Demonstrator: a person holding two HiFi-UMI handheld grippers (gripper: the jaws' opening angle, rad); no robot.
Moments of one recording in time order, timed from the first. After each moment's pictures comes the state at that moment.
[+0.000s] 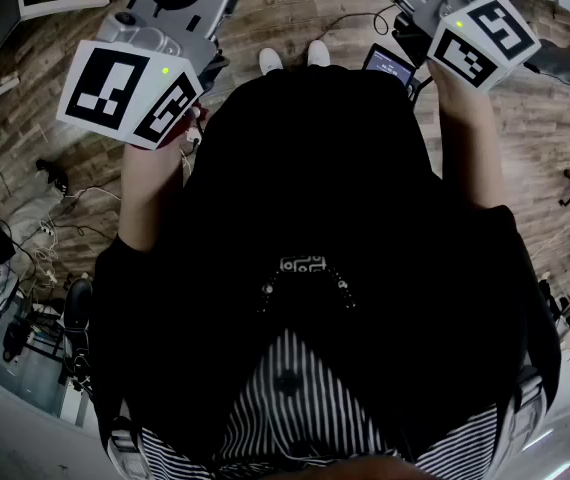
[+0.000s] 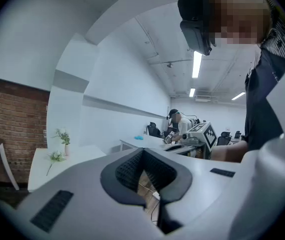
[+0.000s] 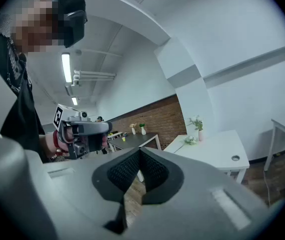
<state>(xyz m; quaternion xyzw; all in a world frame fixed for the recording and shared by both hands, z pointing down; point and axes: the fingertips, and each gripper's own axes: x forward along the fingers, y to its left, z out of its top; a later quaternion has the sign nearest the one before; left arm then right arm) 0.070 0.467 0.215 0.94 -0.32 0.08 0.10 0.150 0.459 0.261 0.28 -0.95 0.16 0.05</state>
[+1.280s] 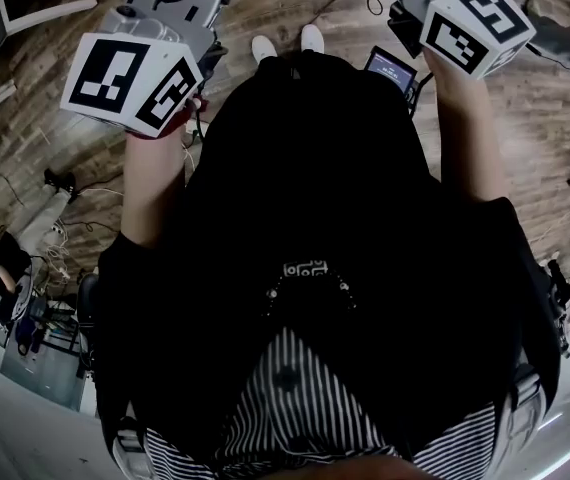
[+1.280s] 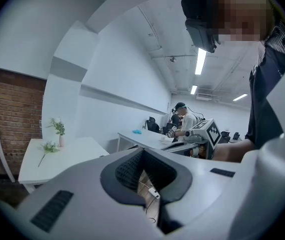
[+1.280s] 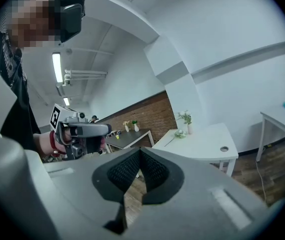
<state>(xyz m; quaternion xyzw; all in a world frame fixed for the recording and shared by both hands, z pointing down) 0.103 0.443 0.267 0.94 -0.31 0.10 0.14 0.186 0.438 0.304 0.32 -0.93 0.19 0.05</state>
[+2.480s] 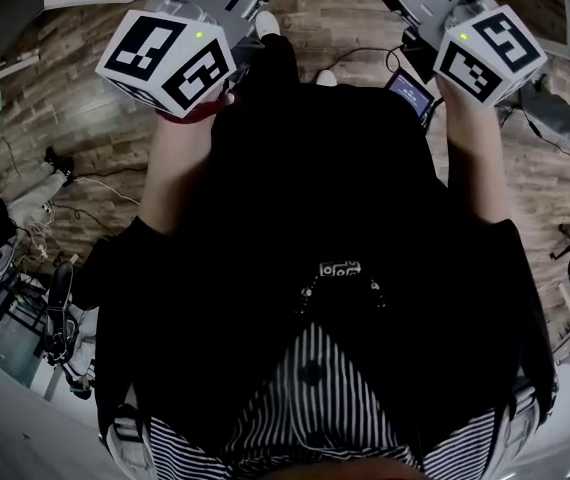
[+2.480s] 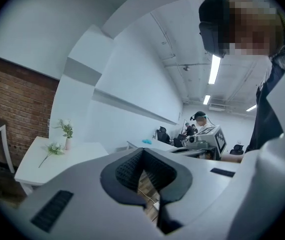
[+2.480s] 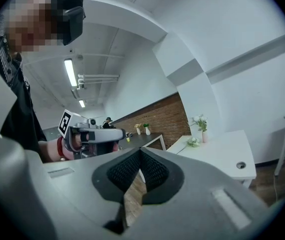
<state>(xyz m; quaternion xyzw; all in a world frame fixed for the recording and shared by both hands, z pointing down) 0.117 0.365 0.248 0.92 -0.37 0.04 0.15 0.177 0.372 0.274 0.23 -0.96 0.17 0.05</state>
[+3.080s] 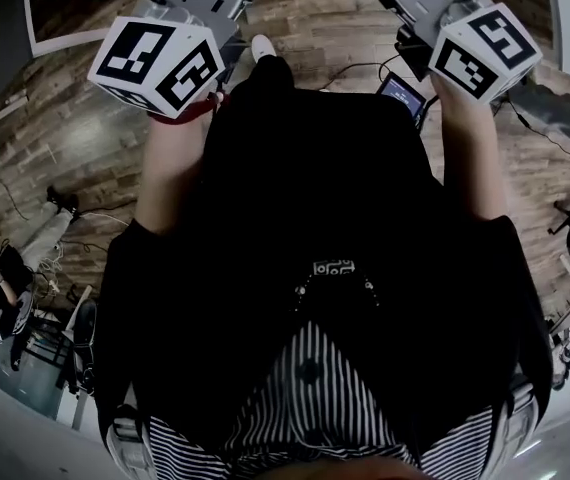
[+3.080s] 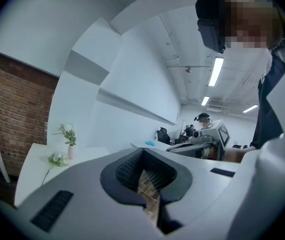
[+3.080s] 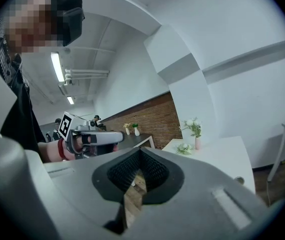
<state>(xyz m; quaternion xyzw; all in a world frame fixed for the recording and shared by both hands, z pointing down) 0.054 0.234 0.249 0.93 -0.35 0.02 0.15 0.128 0.251 0.266 0.28 -0.94 0.17 0.07</state>
